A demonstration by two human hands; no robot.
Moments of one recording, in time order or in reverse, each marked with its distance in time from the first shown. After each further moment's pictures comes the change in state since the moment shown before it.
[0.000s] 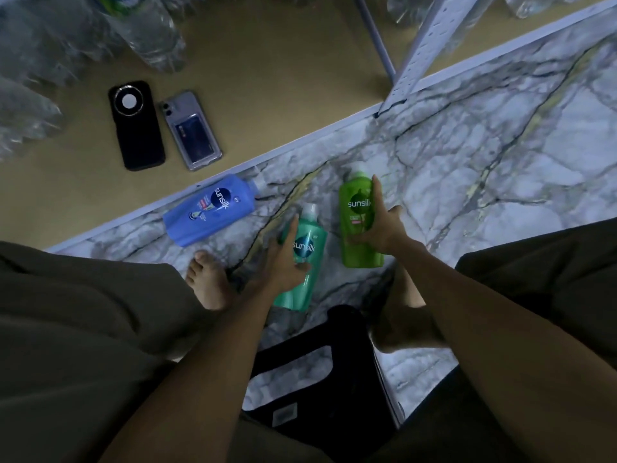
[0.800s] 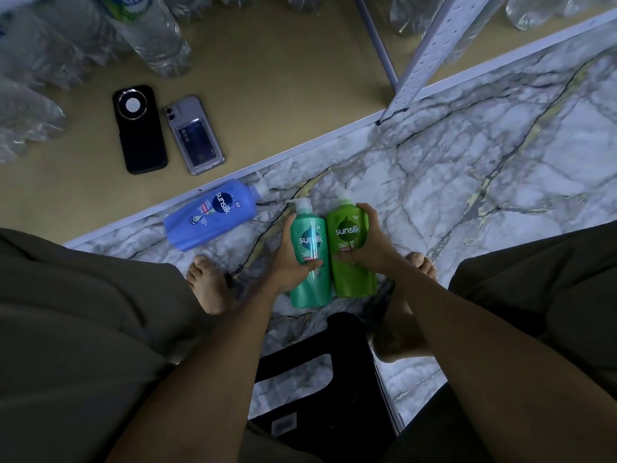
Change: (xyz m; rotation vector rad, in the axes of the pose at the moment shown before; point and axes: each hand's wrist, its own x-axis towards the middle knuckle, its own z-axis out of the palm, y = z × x) left_hand 0.011 0.014 0.002 -0.643 -0.018 0.044; right_hand -0.013 0.001 0.022 0.253 -0.083 -0.085
